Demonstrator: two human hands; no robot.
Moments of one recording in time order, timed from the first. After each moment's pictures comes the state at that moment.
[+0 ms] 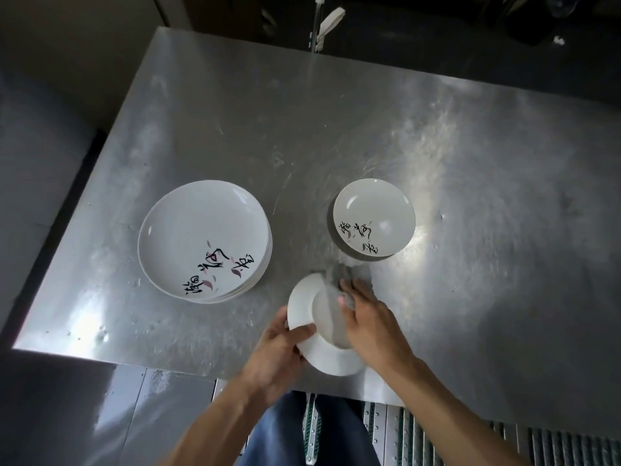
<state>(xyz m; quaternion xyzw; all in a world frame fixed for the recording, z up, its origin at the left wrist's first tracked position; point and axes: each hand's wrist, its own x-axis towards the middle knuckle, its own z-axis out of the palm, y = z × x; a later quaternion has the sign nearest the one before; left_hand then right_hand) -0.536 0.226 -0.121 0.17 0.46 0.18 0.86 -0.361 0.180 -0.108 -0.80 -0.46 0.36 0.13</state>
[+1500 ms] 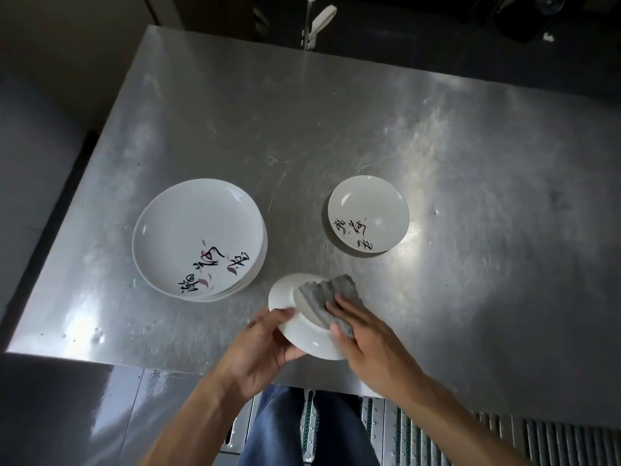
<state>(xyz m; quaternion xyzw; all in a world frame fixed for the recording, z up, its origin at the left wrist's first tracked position) -0.549 0.246 -0.101 0.07 0.46 0.16 0.87 -0.366 0.140 -0.098 -0.73 -0.54 0.37 0.20</state>
